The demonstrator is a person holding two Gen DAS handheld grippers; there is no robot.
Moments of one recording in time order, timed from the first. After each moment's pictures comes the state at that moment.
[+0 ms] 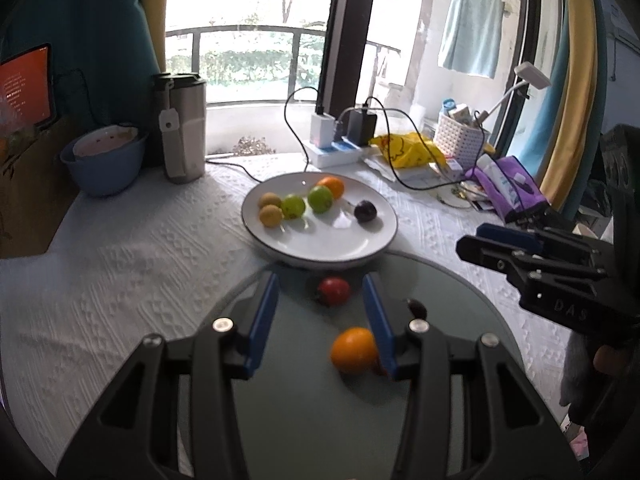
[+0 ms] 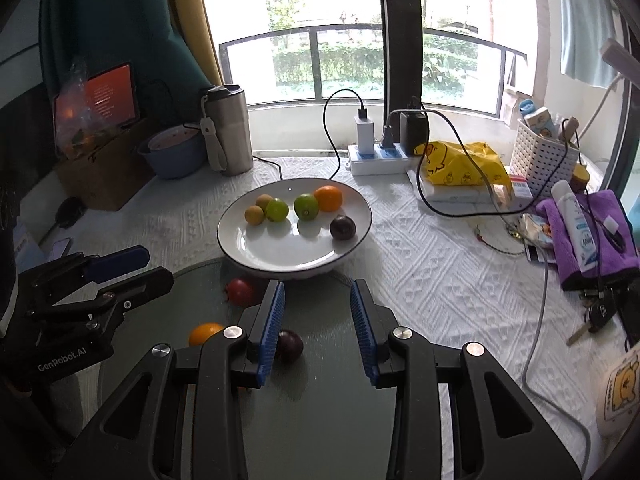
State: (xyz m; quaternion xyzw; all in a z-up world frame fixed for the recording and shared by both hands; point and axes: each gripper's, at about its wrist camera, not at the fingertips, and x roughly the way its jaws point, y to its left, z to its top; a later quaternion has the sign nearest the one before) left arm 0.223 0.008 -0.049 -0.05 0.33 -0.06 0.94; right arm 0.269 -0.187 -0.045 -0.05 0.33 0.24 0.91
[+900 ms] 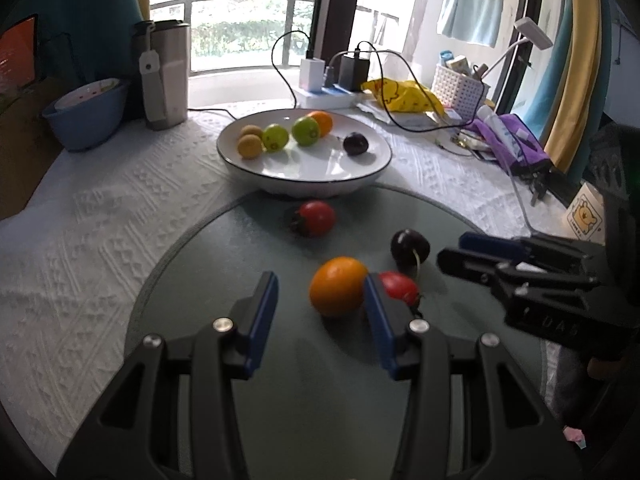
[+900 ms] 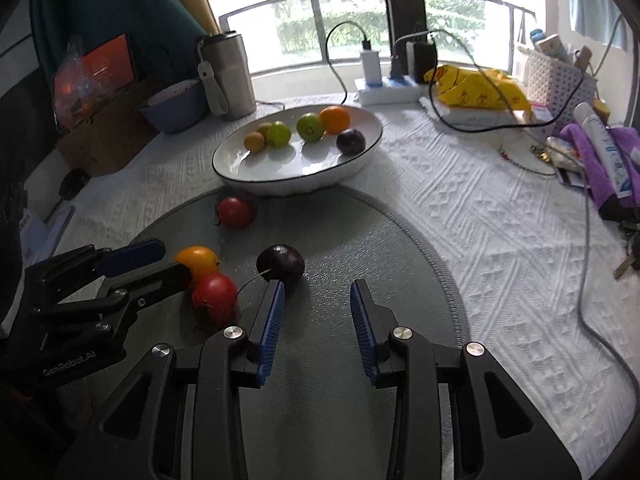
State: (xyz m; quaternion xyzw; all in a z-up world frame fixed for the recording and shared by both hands) left arm 0.222 -0.010 -0.097 -0.05 0.39 -0.07 0.92; right arm 0.266 -0.192 -0.107 -0.03 0.40 0.27 0.88
